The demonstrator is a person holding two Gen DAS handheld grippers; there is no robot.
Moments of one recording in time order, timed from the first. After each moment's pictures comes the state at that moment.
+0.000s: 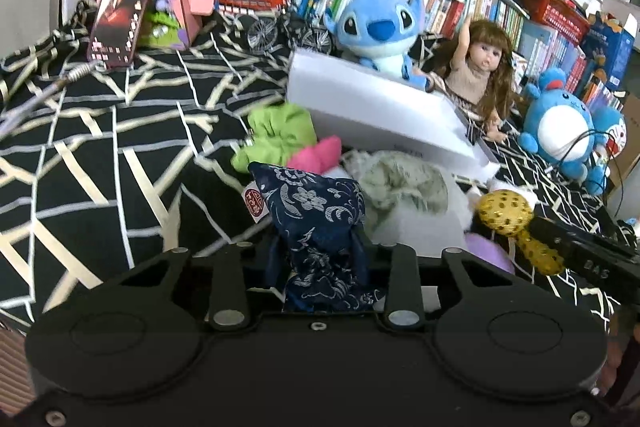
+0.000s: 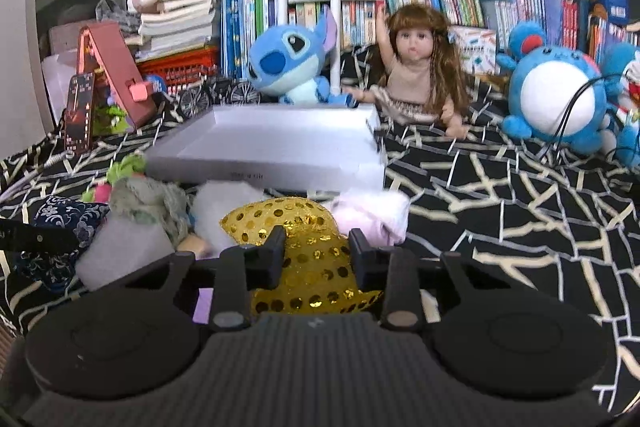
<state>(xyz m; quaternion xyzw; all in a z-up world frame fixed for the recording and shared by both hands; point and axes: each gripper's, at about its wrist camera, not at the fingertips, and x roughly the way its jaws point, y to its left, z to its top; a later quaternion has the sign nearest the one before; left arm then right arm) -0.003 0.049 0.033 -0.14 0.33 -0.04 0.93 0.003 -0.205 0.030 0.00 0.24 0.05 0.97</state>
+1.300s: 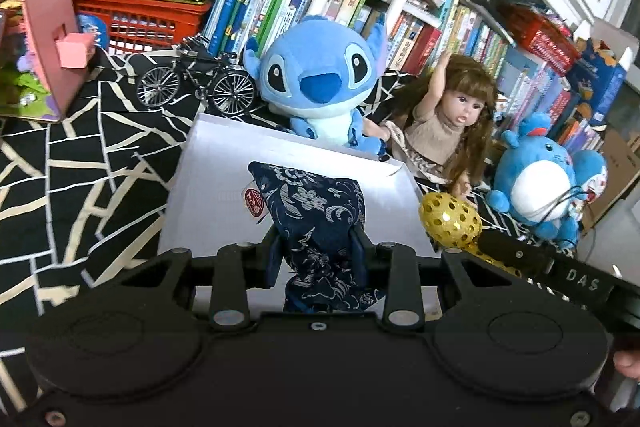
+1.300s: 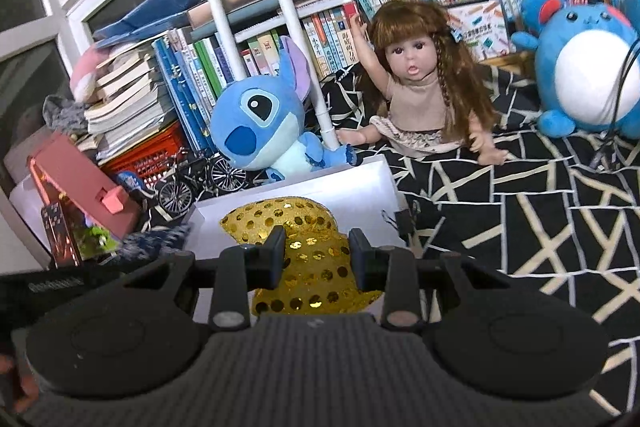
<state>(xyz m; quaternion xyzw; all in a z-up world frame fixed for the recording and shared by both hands) 0.205 0.010 0.086 -0.17 0.35 -0.12 0.91 0.162 -0.227 0.080 0.16 0.28 0.04 0.95</state>
